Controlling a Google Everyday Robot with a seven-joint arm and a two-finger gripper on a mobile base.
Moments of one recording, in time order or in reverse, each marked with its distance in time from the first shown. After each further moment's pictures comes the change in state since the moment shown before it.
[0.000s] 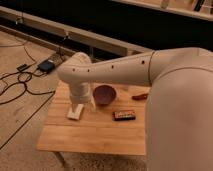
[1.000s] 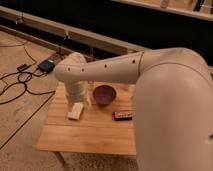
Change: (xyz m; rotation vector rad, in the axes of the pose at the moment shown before) arm -0.020 0.030 0.016 -0.005 0.006 -0.096
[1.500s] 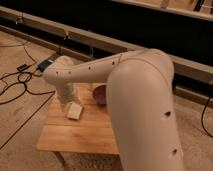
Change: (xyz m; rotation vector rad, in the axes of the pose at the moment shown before) arm -0.034 0.038 0.036 0.047 -0.020 -0.155
